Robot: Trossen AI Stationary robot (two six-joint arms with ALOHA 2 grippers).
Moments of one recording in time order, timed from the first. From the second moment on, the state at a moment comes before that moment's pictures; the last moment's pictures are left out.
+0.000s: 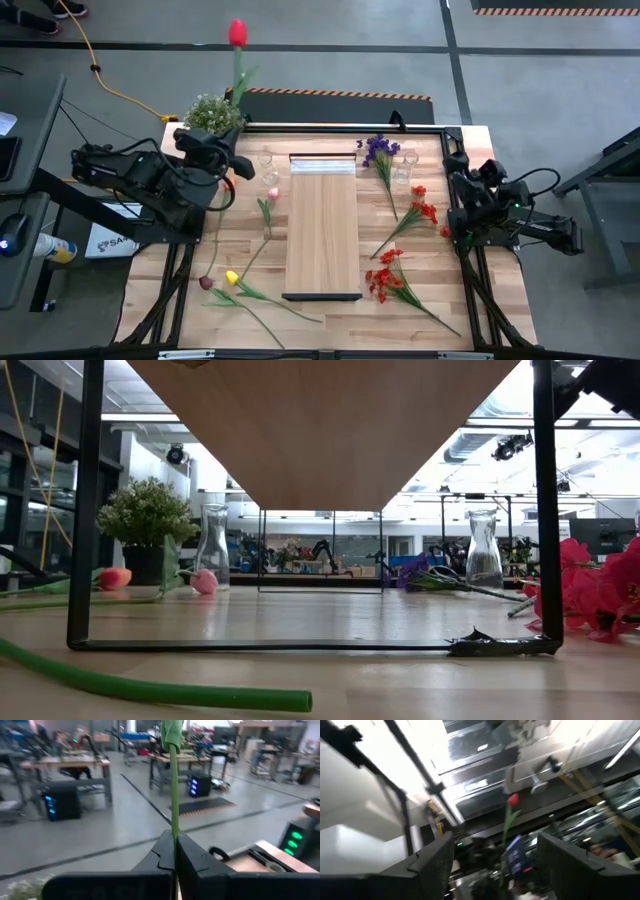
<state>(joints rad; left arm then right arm) -0.35 1.16 1.51 -0.94 -1.46 -0.68 -0.29 0.02 0.02 0.80 -0.04 0.52</state>
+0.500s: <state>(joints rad) -0.07 1.26 1.46 -0.94 -1.47 -0.78 -0.29 0.02 0.02 0.80 0.07 0.46</state>
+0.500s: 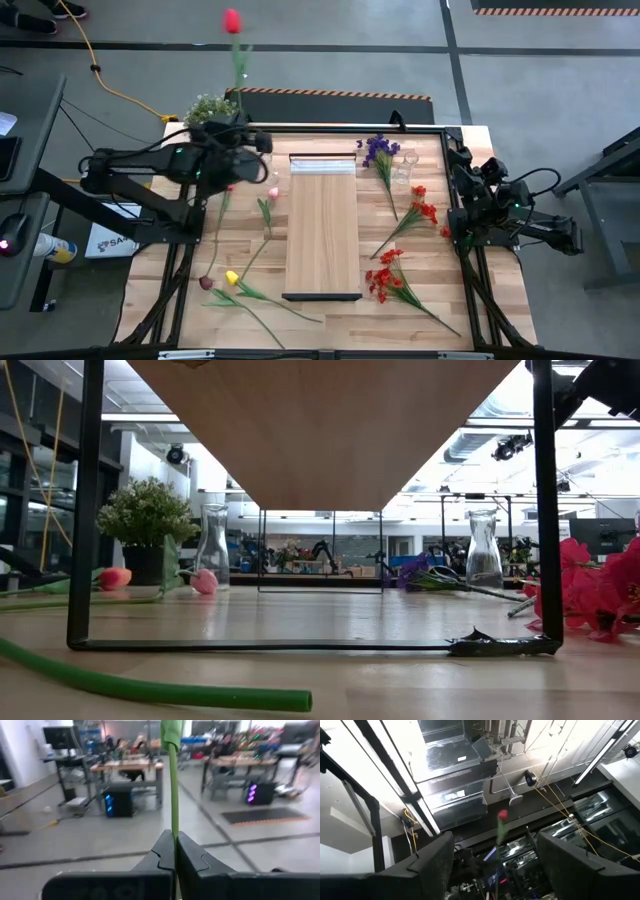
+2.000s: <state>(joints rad) 0.65 1.27 1.09 0.01 -0.05 -0.08 -0.29 0.02 0.02 0.79 0.15 0.38</state>
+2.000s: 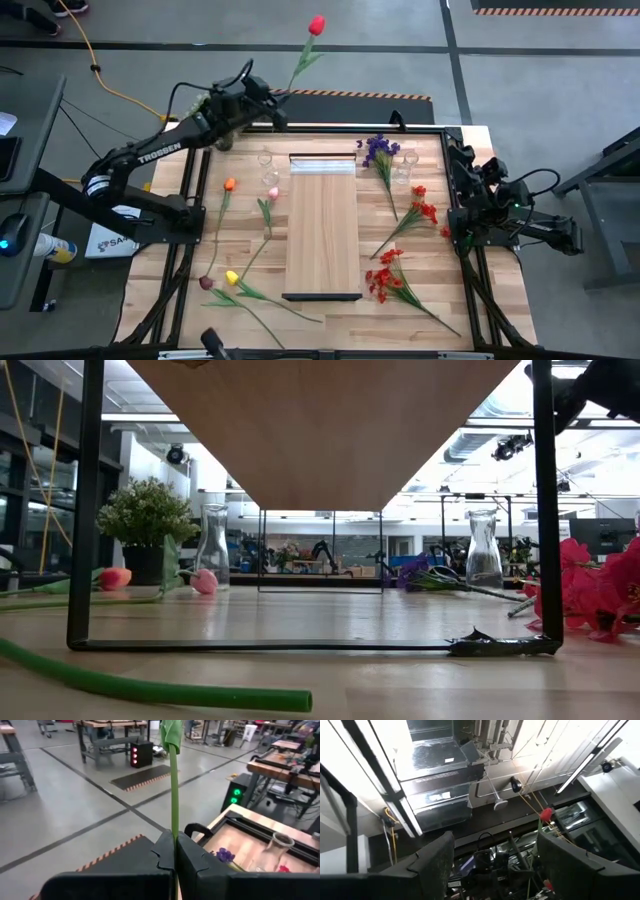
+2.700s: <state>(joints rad) 0.78 1.20 0.71 0.48 0.23 -0.26 -0.29 0.02 0.02 0.79 0.27 0.38</state>
